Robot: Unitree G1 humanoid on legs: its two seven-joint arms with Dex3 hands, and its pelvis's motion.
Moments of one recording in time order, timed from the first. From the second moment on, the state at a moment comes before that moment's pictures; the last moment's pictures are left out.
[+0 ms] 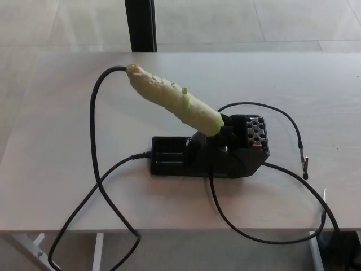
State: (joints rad) left_arm 0.34 0.64 0.37 0.87 -0.04 -0.03 -0.20; right_arm 0.15 -0.78 -0.53 1.17 0.08 -0.14 0.13
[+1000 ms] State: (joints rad) left_arm -0.46 0.66 0.40 0.13 -0.09 0.29 -0.07; right_arm 0.12 -0.79 -0.54 1.18 0.10 -0.16 0.16
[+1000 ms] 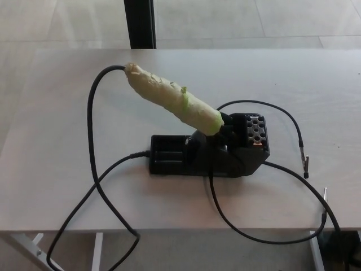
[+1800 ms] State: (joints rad) left_arm -0.93 0.59 -0.44 0.01 0.11 0.39 -0.28; right_arm 0.11 -0.79 -0.54 1.19 0.11 -0.16 0.17
